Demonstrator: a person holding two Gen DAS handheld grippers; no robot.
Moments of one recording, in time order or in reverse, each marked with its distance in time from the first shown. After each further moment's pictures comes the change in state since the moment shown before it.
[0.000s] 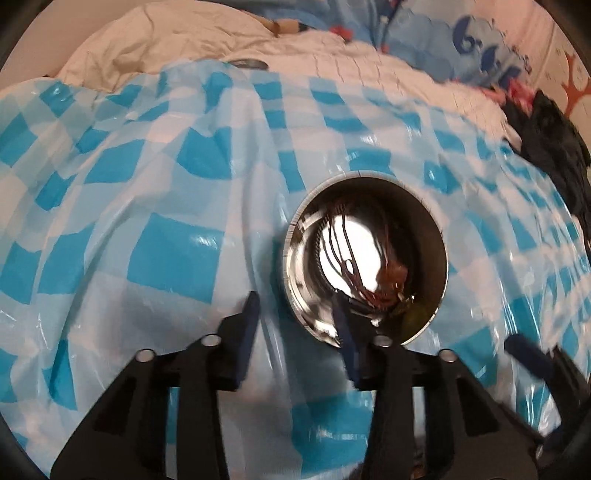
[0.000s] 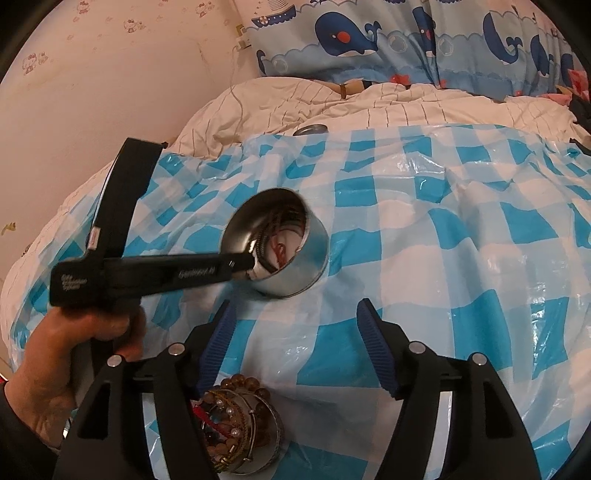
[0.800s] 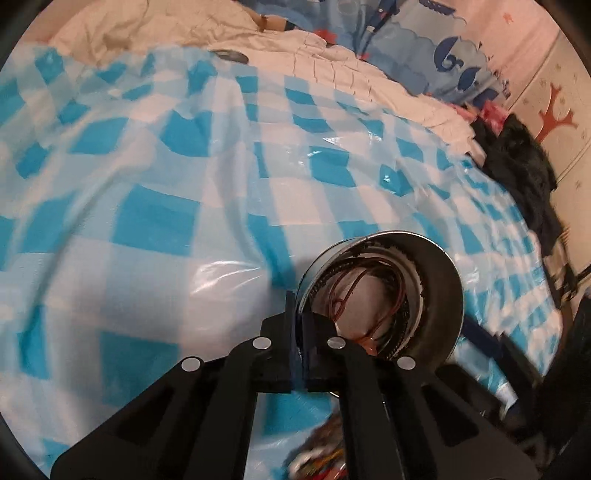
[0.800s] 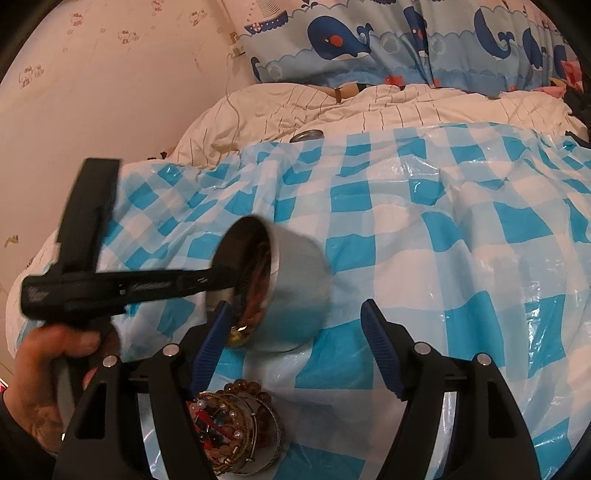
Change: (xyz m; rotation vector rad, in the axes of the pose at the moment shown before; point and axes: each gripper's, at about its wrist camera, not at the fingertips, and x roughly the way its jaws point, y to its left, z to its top) left arm -0.028 0.008 -0.013 -0.071 0.000 -0.161; right arm -0.007 -0.004 0.001 0.036 -0.019 0.012
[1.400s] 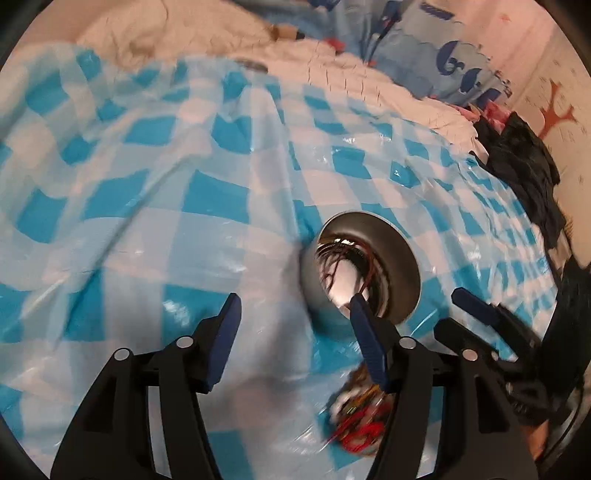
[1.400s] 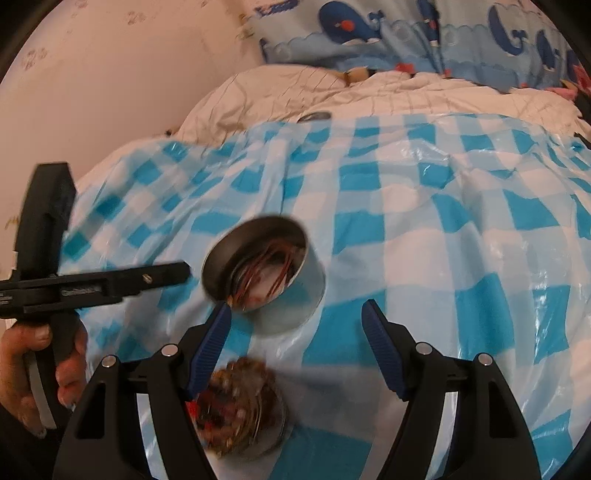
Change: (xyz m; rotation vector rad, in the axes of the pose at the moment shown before) left arm -0.049 0.028 -0.040 0.015 -0.056 0.028; right arm 0.003 0.009 -0.014 -0.058 0.091 0.003
